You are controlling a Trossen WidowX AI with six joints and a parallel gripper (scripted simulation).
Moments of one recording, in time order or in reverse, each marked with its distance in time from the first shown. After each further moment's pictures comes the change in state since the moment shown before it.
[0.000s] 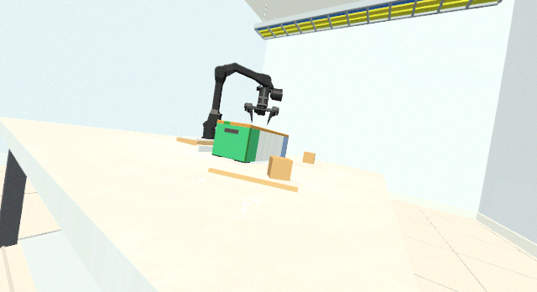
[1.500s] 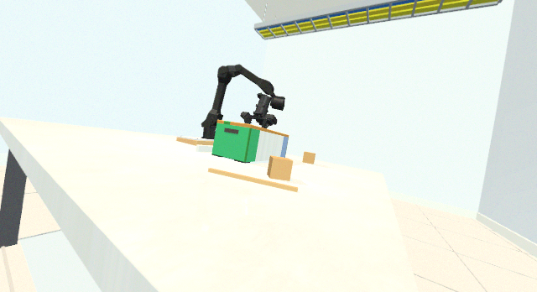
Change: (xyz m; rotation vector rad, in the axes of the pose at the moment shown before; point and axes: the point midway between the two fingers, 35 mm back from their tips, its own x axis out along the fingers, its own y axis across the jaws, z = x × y) arm 0.081 0.015 -0.069 0.443 0.055 0.169
